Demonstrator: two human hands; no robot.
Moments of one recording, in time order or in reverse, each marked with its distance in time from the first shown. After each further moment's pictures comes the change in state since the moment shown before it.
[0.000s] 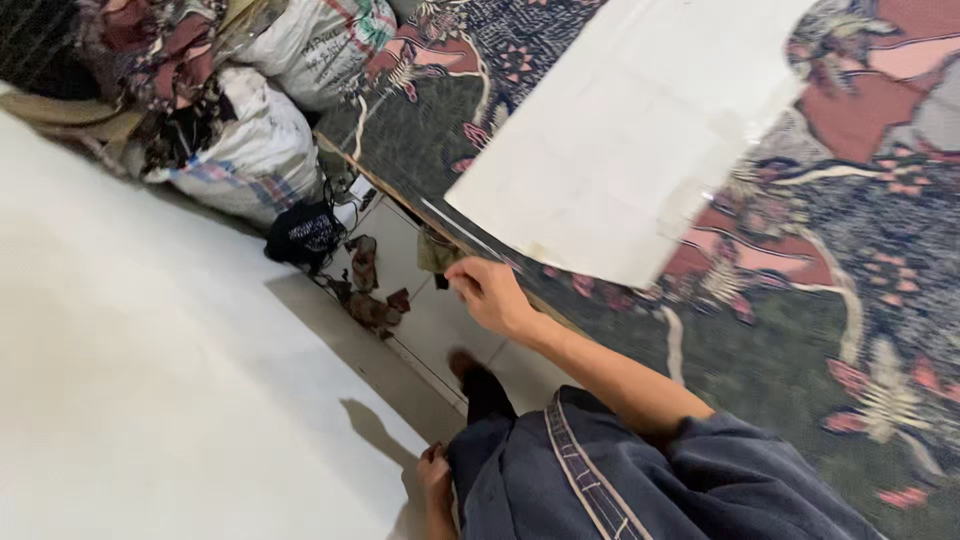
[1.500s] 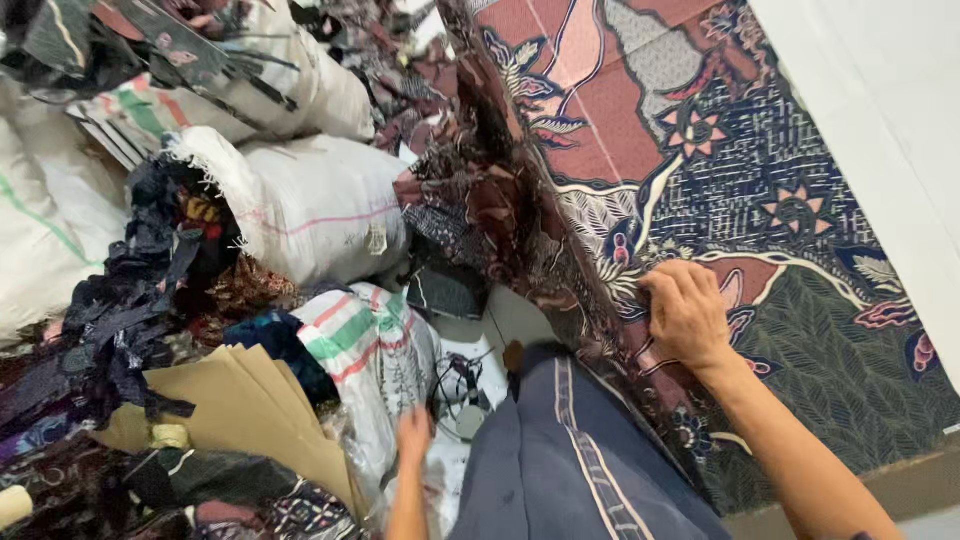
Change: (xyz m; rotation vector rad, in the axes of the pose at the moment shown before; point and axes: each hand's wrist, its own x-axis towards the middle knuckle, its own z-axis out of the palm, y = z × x) left_hand 0.559 1.023 0.155 1.123 -0.702 1.236; right_hand 0.547 0.043 0.019 -0.967 1.158 0.467
